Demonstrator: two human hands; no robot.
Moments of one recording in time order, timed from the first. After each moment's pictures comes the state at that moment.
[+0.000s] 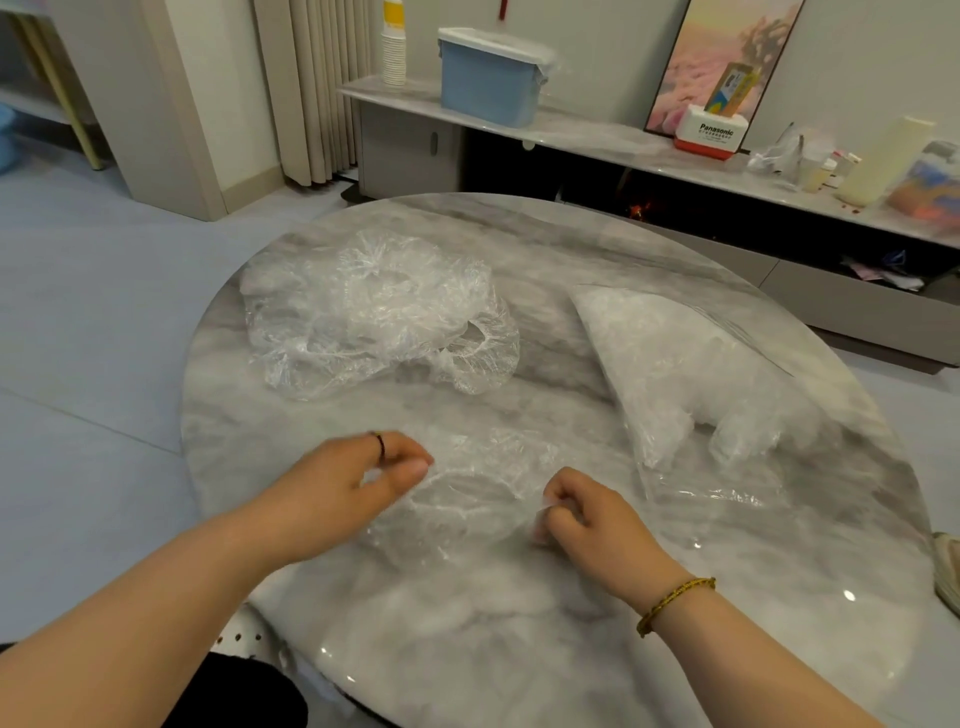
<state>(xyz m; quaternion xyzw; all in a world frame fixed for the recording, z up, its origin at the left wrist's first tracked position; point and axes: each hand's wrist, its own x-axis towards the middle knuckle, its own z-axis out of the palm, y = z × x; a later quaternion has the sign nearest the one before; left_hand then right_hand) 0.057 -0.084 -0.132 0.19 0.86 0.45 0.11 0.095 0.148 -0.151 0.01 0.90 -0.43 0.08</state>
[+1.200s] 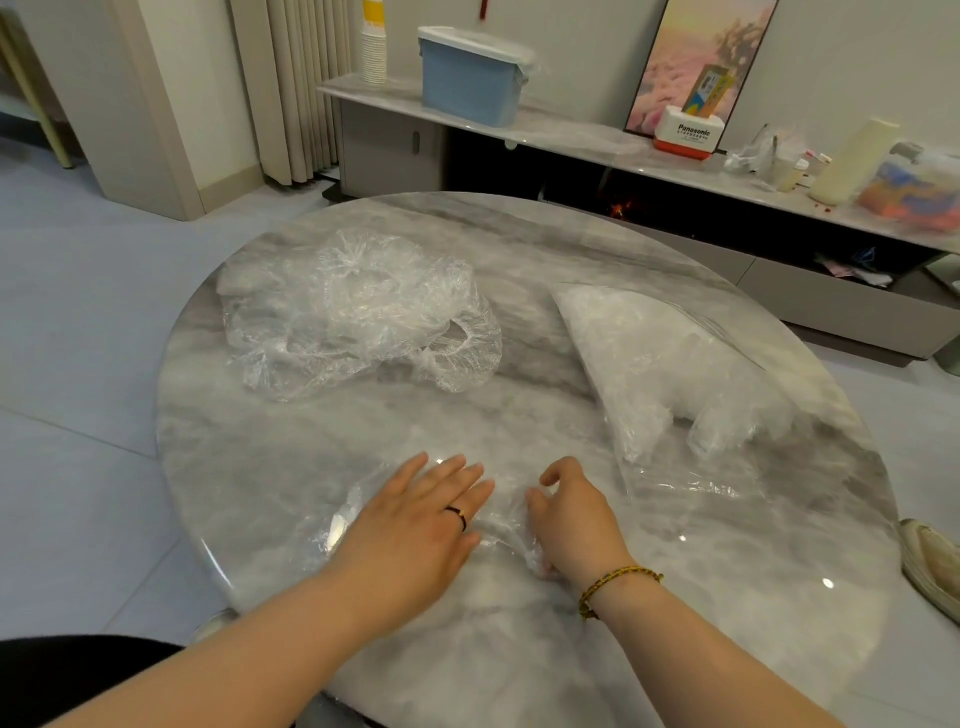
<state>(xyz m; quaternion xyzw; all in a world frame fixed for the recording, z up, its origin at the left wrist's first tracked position) 0.079 -0.029 -0.169 0.33 0.94 0.10 -0.05 0.086 0.136 -0.164 0.18 0.92 -0.35 0.07</state>
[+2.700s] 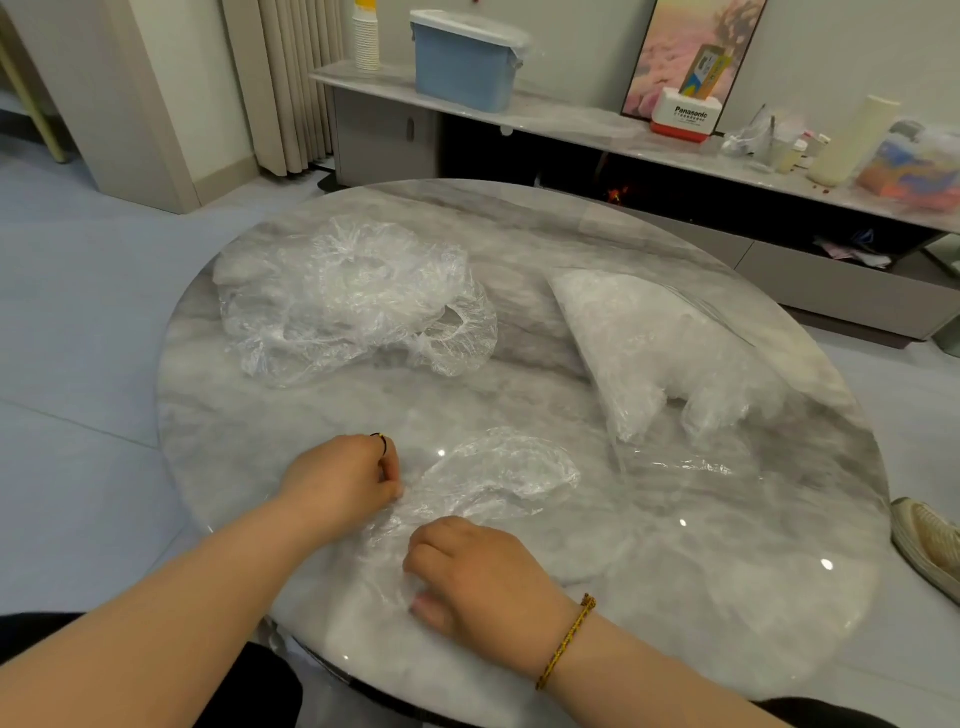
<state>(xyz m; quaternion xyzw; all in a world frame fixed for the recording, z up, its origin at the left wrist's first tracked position) 0.044 -0.059 -0.167 0.14 0.96 0.19 0.11 0.124 0.093 -0.189 -0.34 0.93 -0.12 -0.08</state>
